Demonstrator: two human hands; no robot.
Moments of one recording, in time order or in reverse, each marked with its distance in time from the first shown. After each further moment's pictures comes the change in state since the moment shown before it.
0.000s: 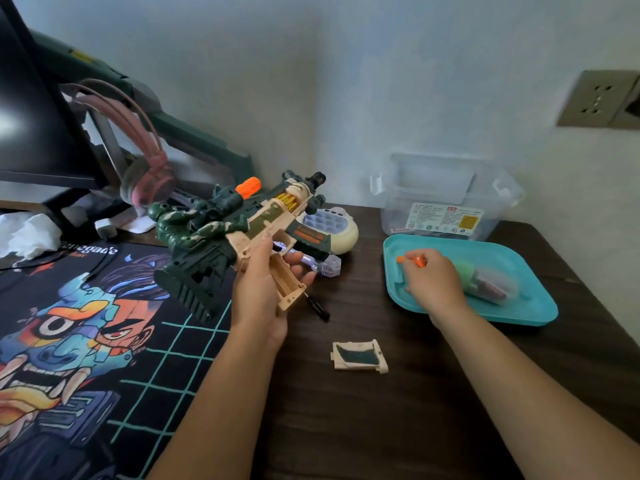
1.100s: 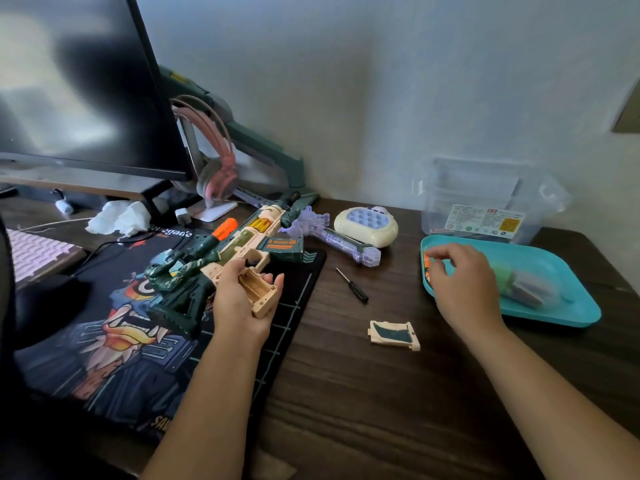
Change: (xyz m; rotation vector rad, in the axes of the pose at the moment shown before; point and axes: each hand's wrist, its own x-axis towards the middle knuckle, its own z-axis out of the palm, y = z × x) left_hand -0.031 0.040 -0.075 -0.271 0.314 -0.058; right_hand -0.050 -0.004 -0.008 -0.176 0.176 -0.537
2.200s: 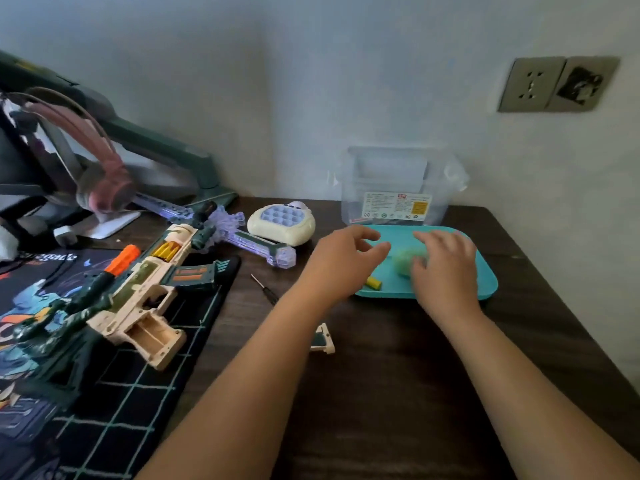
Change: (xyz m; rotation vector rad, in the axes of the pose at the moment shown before) left_hand -0.057 -0.134 0.136 1.444 -0.830 0.470; right_hand 0.018 0.076 -0.044 -0.375 -0.067 0.181
